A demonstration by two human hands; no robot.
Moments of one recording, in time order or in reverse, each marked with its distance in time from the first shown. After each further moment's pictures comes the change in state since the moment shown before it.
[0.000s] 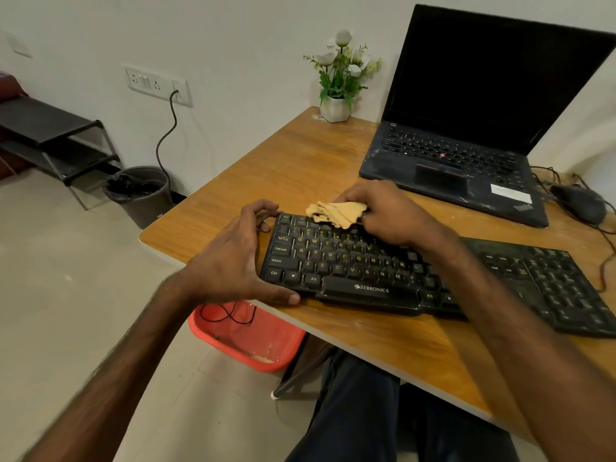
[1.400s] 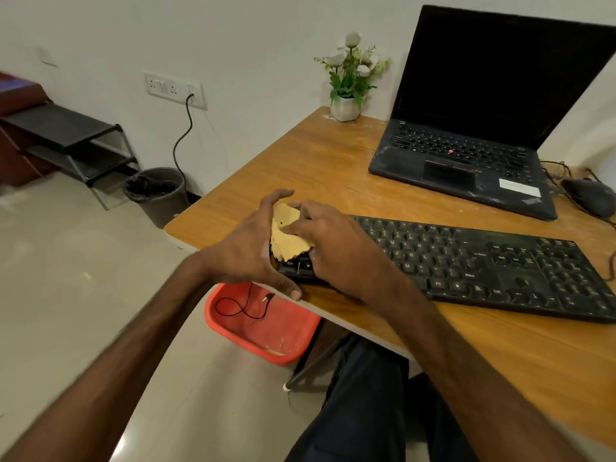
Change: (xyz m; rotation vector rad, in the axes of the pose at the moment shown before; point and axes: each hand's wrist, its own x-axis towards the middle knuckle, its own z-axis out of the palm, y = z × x) left_hand 0.006 -0.007 -0.005 -0.129 -0.093 0.017; right_hand -0.037 -0.081 0.059 -0.171 0.183 -0.323
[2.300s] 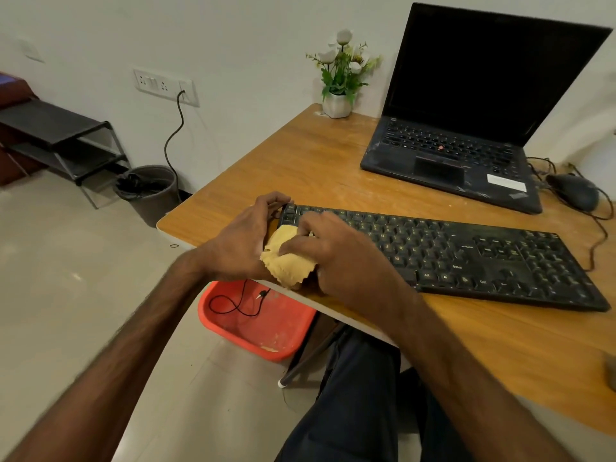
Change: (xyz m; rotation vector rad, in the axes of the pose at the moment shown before) left_hand -0.001 -0.005 0.005 0.058 0.020 0.060; right_hand -0.032 -0.004 -0.003 -0.056 0.052 -0.063
